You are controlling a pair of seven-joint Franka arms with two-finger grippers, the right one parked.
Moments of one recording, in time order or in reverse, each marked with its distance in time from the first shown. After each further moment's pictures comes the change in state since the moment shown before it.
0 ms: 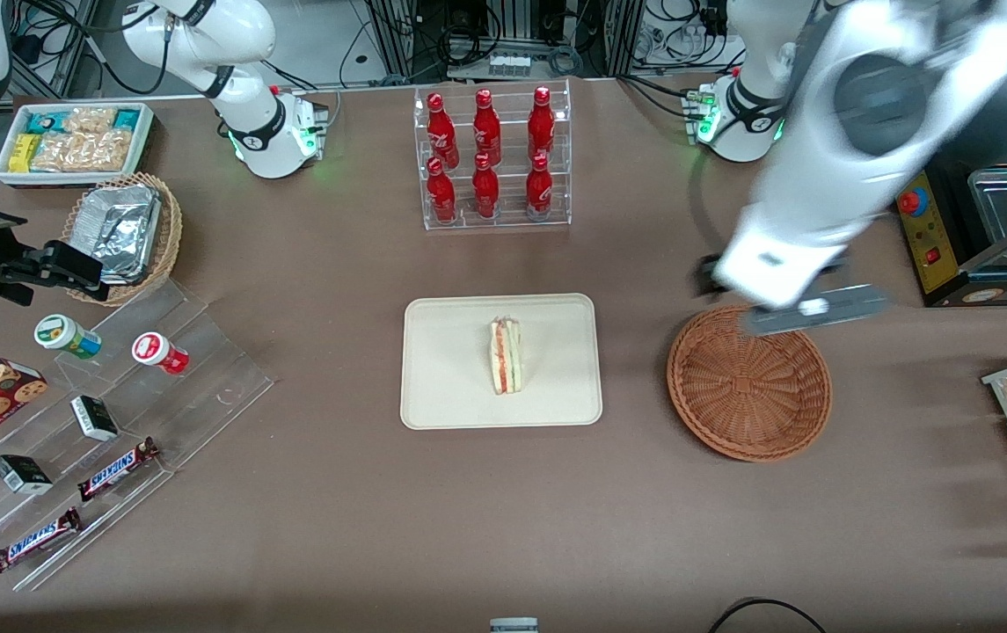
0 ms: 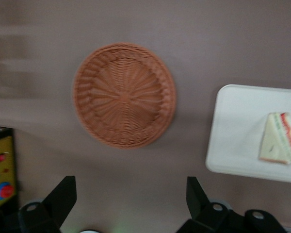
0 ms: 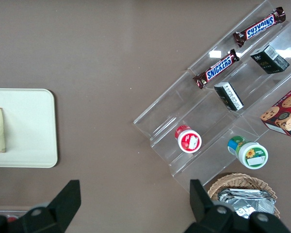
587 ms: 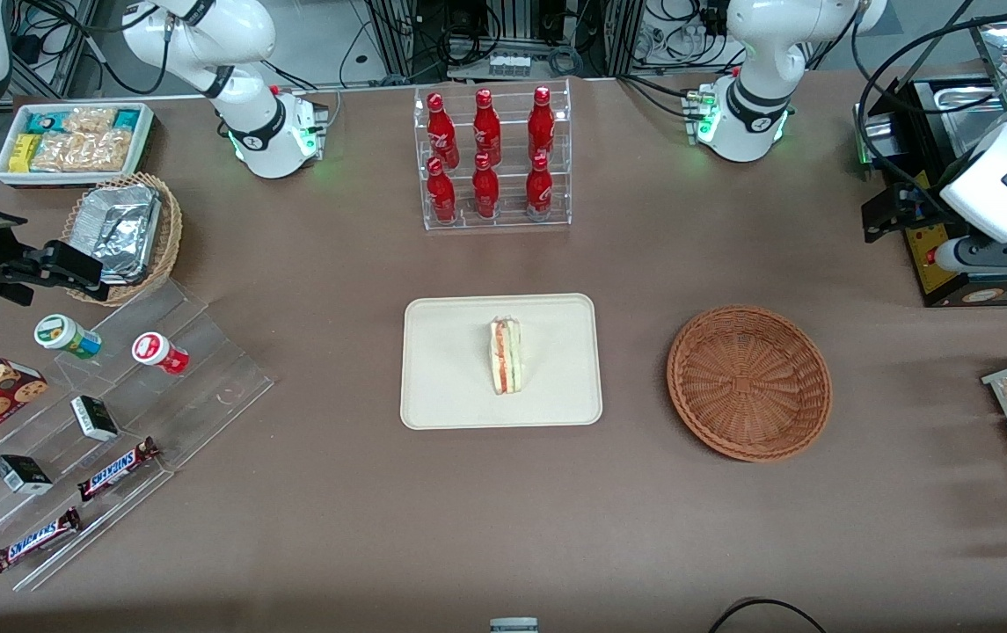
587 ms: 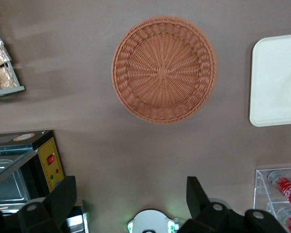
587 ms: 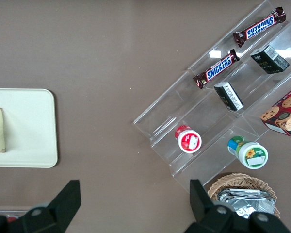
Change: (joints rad) arm 0.238 -0.185 0.013 -0.174 -0.071 -0.032 0.418
